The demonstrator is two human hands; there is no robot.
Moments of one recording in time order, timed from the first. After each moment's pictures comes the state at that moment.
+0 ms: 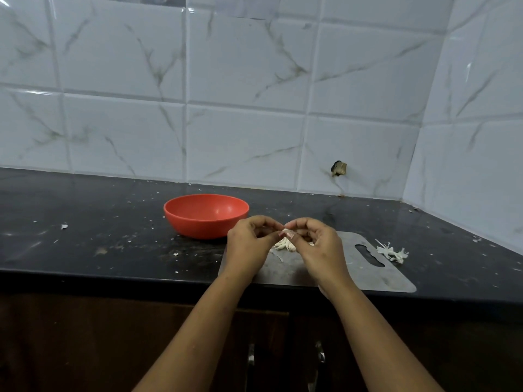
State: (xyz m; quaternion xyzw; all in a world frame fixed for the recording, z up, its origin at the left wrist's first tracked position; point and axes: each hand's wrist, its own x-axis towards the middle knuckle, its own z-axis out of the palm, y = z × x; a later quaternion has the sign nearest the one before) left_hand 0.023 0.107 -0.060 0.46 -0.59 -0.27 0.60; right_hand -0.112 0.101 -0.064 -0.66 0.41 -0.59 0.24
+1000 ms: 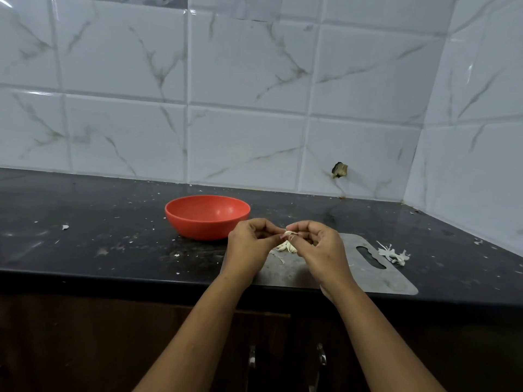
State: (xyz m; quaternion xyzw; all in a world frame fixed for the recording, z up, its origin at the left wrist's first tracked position) left_hand 0.025 0.105 -0.061 0.44 -0.58 -0.32 0.61; right_hand -0.112 0.104 -0.063 -0.63 0.40 -0.59 0.29
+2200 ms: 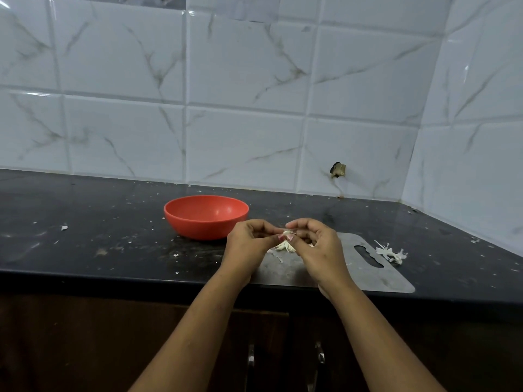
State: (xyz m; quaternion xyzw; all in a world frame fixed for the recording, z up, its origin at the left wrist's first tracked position) left_hand 0.026 0.103 -0.062 0.40 -0.57 -0.38 0.61; right_hand -0.112 0.105 -0.063 -0.65 0.40 -0.59 0.27
